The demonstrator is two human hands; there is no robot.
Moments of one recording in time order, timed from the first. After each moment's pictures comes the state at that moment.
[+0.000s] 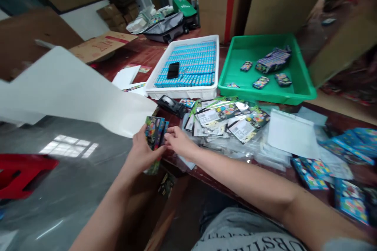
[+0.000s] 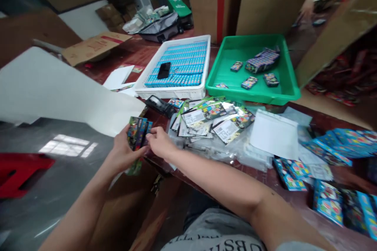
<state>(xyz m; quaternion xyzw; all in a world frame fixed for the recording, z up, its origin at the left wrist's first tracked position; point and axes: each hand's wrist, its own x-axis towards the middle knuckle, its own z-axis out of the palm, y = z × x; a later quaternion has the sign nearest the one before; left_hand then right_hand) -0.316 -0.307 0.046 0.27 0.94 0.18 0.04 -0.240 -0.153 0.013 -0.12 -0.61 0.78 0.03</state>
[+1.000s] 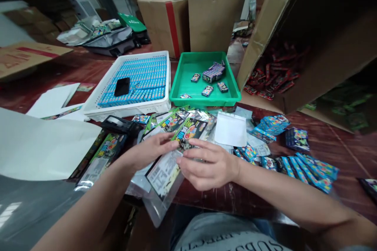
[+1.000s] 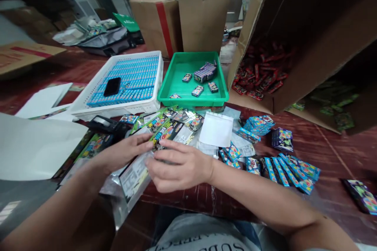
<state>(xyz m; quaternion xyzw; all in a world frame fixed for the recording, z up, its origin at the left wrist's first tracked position) -0.243 -0.110 0.088 0.39 0.65 0.38 0.52 -0.033 0.015 0.062 0.24 -0.86 0.00 0.46</state>
